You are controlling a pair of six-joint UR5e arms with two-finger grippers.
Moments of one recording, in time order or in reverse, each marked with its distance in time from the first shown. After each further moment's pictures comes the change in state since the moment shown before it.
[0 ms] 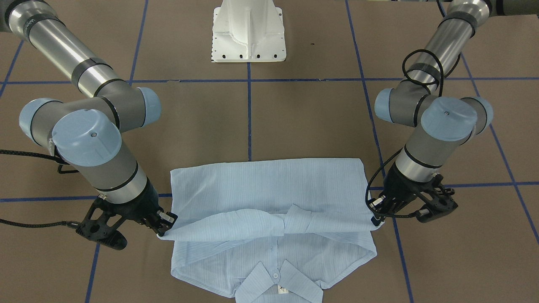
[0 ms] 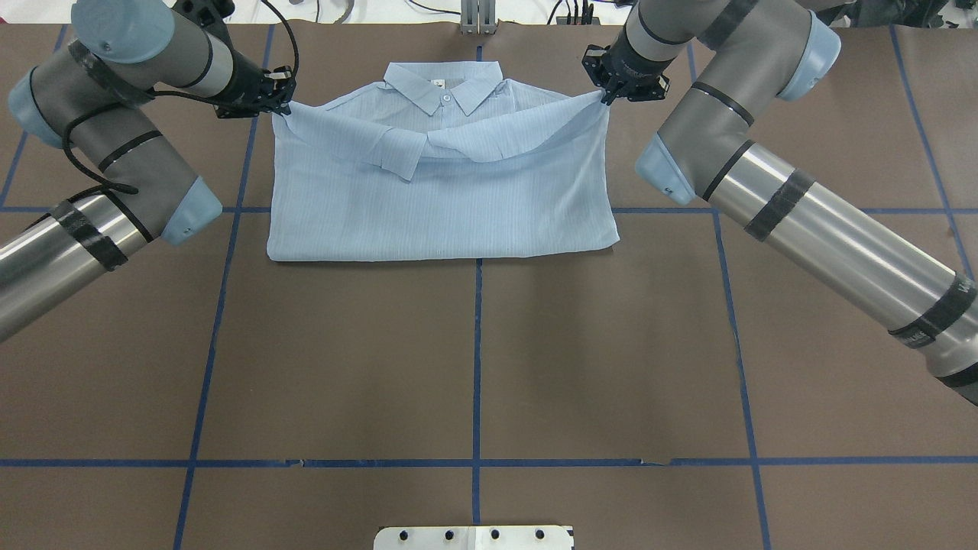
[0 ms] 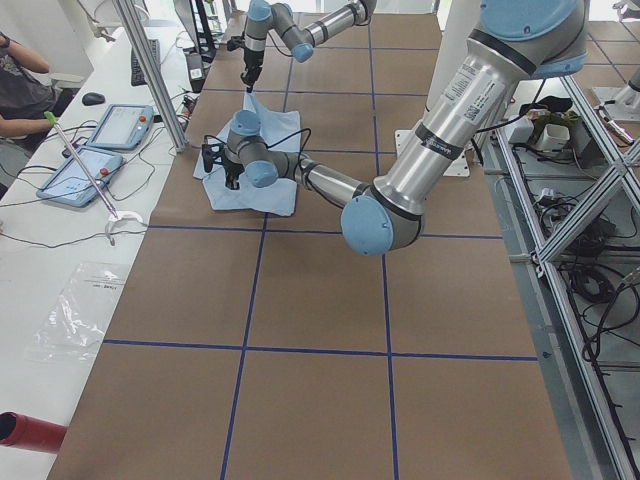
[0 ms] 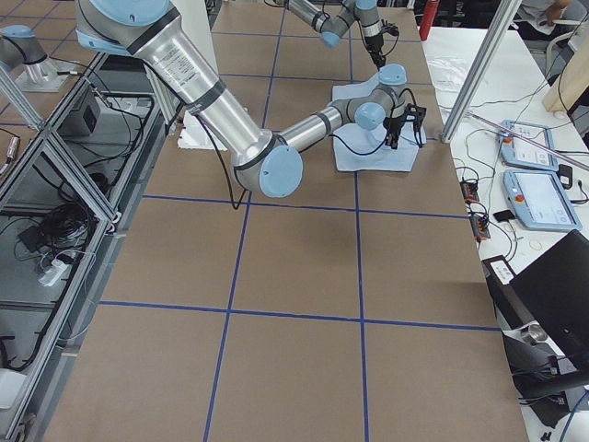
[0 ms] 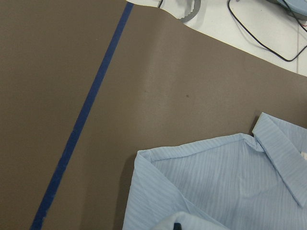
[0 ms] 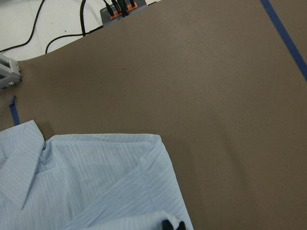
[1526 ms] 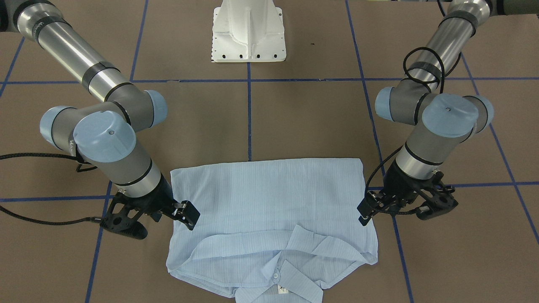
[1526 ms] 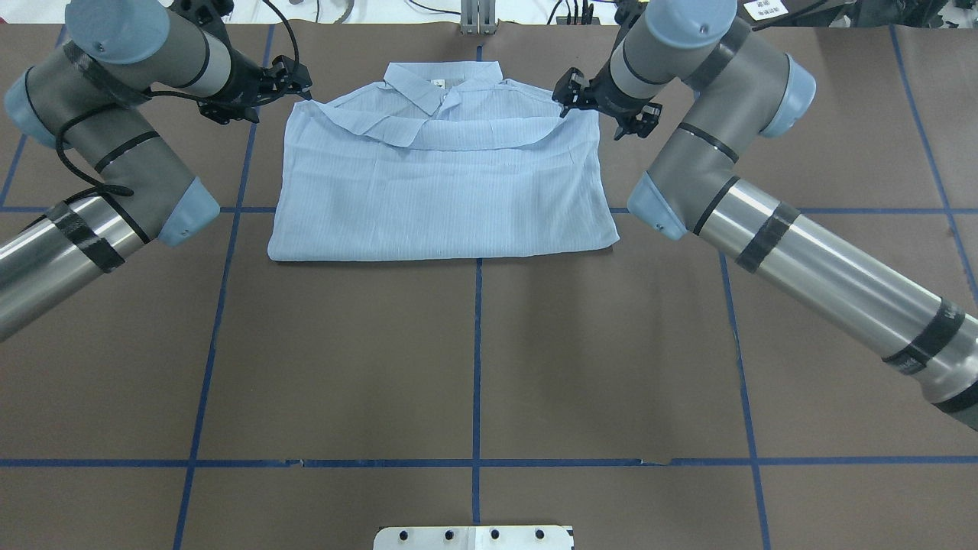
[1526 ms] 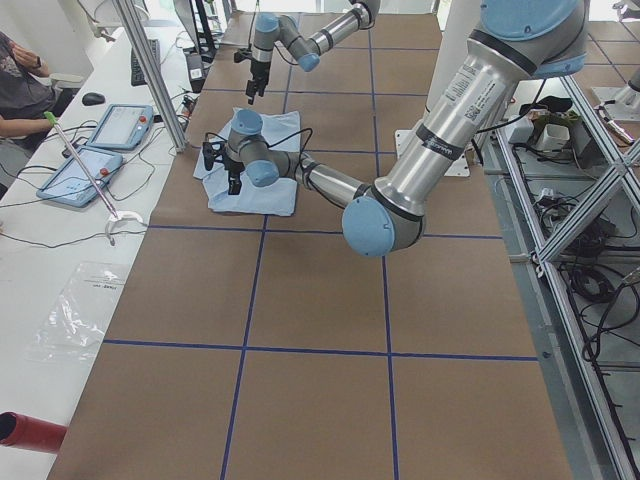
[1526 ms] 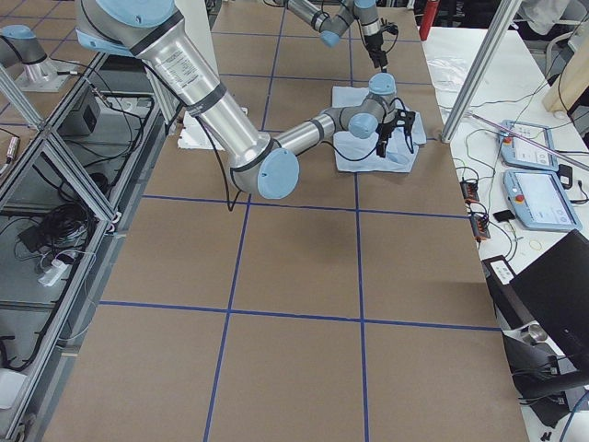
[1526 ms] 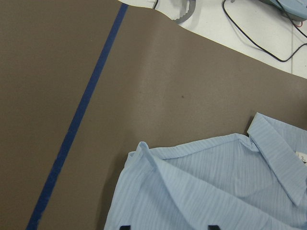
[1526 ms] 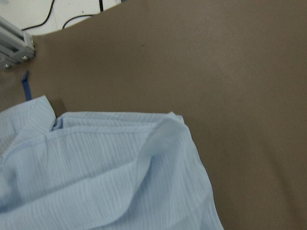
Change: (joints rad) left arm -0.001 0.011 -0.025 -0.012 -0.001 0.001; right arm -0.079 -0.070 0.026 0.113 -0.008 0.014
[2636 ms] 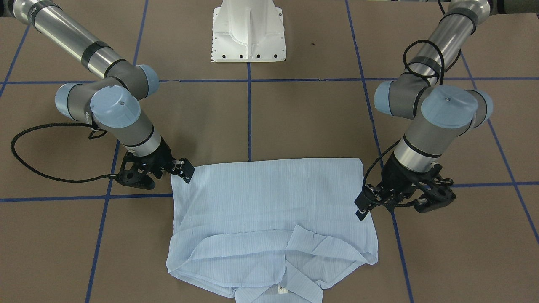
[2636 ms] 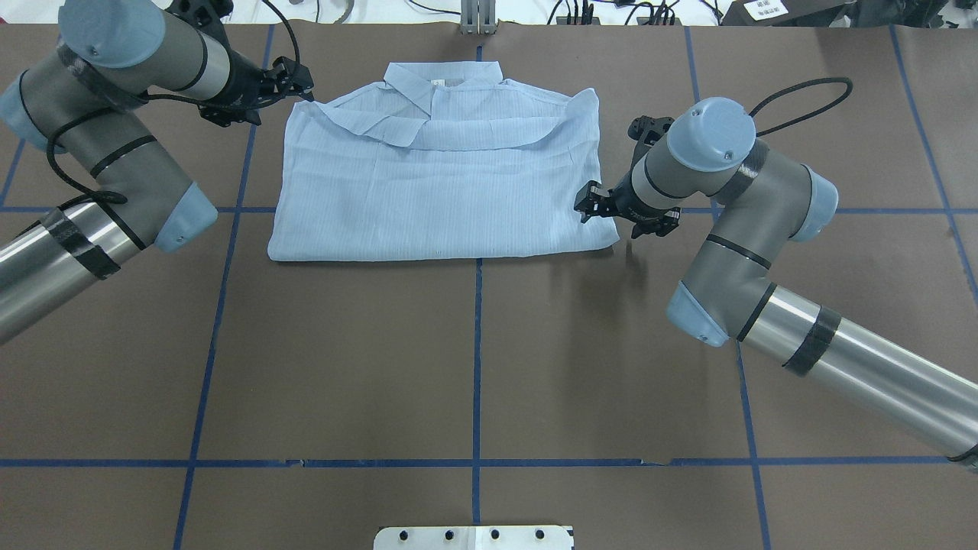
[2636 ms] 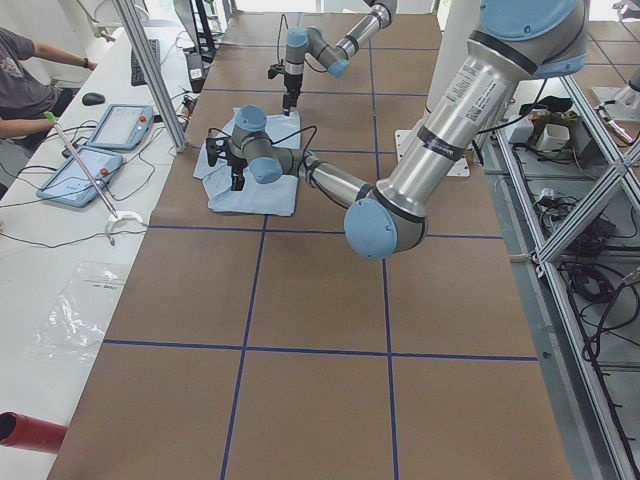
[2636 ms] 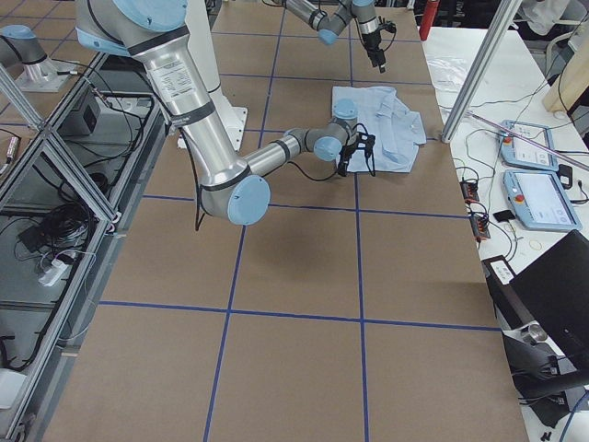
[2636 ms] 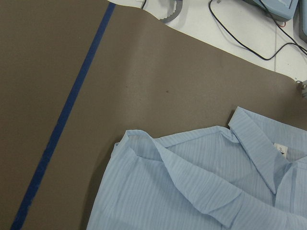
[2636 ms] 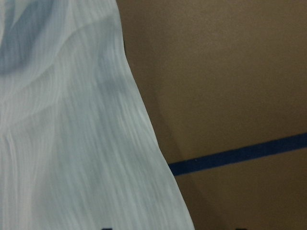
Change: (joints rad) left arm 0.006 0.020 -0.041 0.006 0.000 -0.010; right arm -0.113 -0.197 0.175 -0.013 0.007 0.003
